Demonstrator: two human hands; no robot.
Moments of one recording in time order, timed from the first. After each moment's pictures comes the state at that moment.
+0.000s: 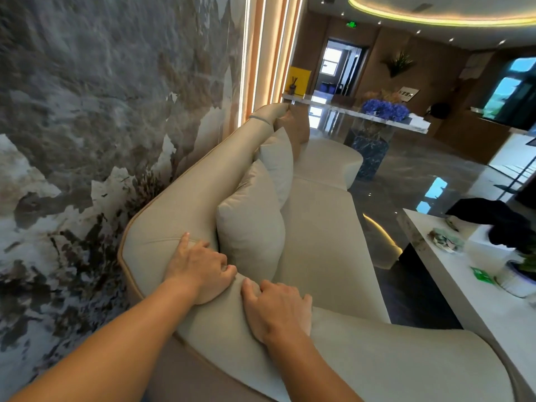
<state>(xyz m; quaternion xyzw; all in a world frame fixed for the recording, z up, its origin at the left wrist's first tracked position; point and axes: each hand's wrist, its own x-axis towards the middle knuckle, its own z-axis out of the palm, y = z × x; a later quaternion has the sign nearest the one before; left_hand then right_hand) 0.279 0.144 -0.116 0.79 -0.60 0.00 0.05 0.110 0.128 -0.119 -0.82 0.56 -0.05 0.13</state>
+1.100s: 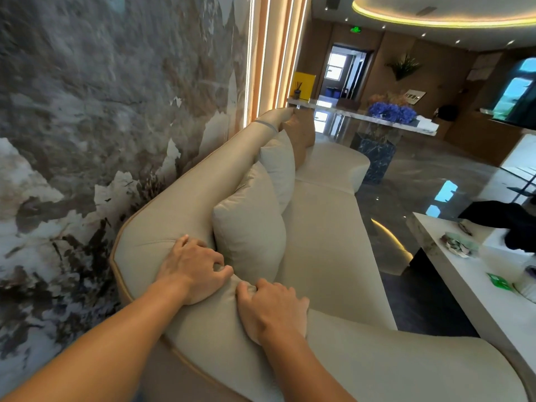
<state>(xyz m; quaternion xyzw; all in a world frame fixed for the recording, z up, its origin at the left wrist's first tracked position) 0.302 0.144 -0.117 0.80 -0.59 -0.01 0.10 0.130 0.122 -0.123 -0.81 0.57 -0.05 0.16</state>
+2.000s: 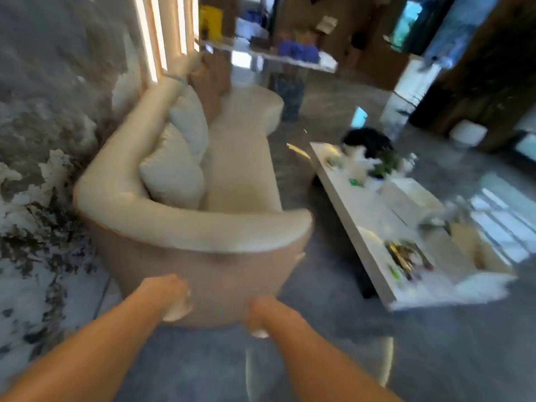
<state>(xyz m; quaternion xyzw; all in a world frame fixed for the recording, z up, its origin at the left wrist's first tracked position) 0.073 0.396 0.005 0.66 -0.66 -0.25 -0.26 -0.145 0.384 -0.007 -0.72 0.56 0.24 0.33</state>
